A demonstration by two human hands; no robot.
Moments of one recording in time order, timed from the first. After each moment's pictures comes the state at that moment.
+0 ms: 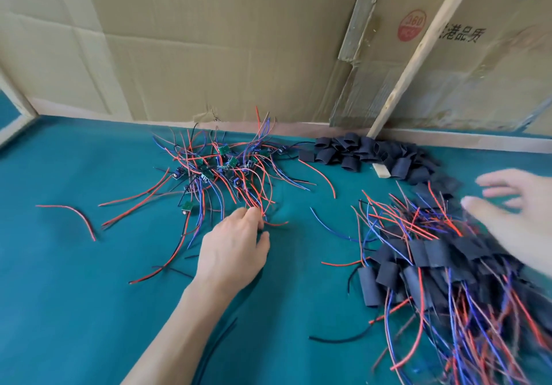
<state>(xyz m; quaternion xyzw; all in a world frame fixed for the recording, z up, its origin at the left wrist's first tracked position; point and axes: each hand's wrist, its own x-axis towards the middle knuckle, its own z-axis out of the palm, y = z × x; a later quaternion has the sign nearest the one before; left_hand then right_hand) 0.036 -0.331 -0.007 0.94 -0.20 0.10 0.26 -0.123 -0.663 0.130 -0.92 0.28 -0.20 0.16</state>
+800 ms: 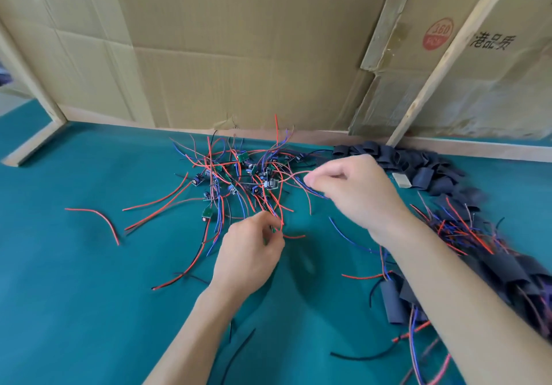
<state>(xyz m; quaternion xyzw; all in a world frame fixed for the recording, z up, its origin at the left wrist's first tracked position) 0.045 -0.320 0.003 0.89 -0.17 0.03 0.42 0.025 -0.496 0.108 -0.91 0.07 -0.13 0.39</state>
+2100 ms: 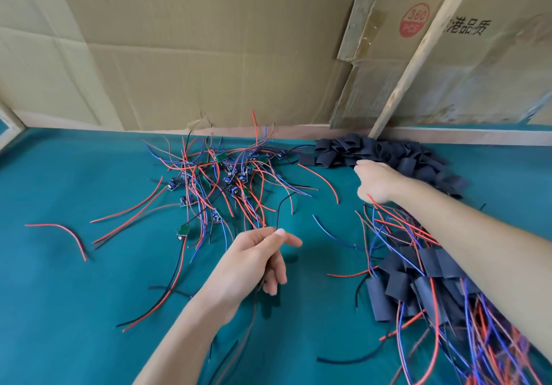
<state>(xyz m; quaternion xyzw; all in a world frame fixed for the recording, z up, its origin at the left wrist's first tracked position) 0.028 -0.332 0.015 0.68 -0.16 -0.27 0.66 0.090 -0.632 0.066 -0.99 0.12 0.10 -0.03</state>
